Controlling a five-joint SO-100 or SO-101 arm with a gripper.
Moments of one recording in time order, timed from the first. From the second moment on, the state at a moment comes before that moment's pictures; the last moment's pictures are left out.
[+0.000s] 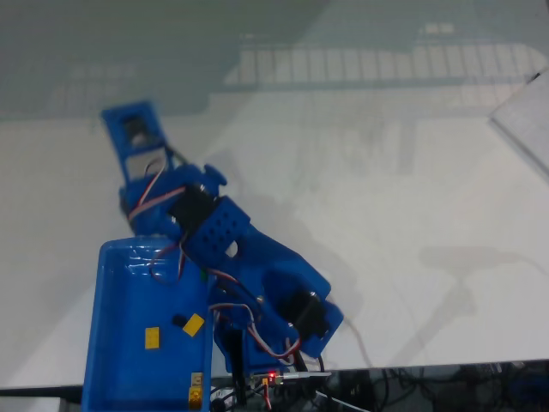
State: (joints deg) arm -52.0 147.2 113.1 87.3 -55.5
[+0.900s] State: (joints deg) arm -84.1 153.6 115.8 101.1 -52.2
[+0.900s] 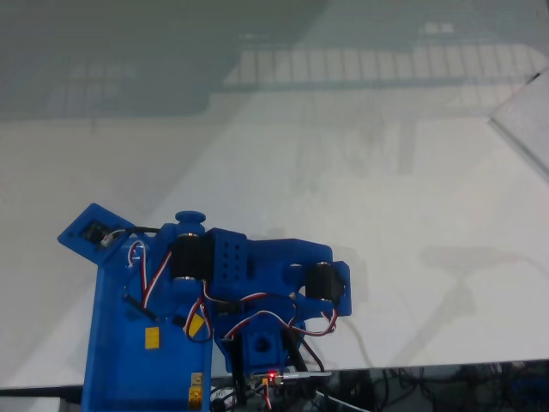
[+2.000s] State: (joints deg) arm -8.7 170.6 154.2 39.5 -76.8
